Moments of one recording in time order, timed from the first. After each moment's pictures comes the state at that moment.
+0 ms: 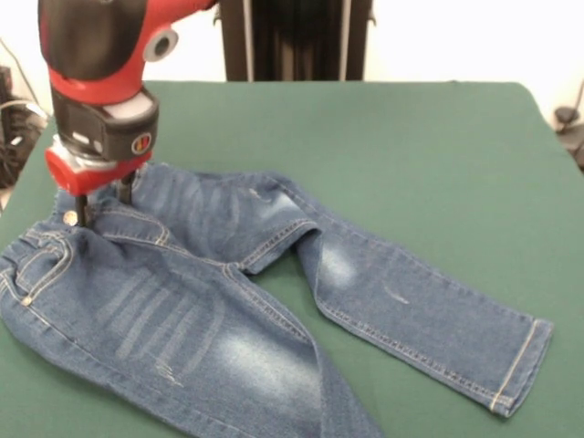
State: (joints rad) arm -0.90 -0.46 0.90 2.11 1.67 -1.04 1.88
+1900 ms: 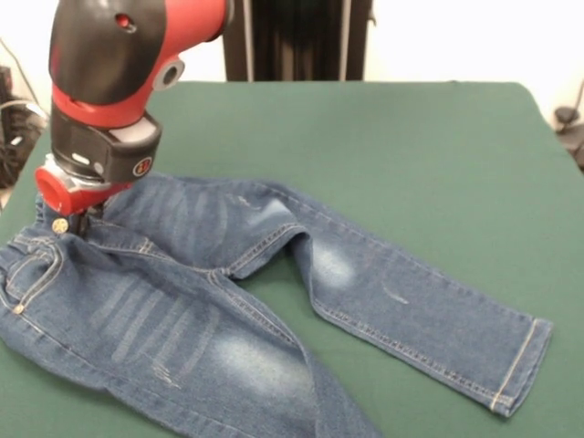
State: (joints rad) arm -0.82 -0.43 0.78 2.02 1.54 -1.03 1.86
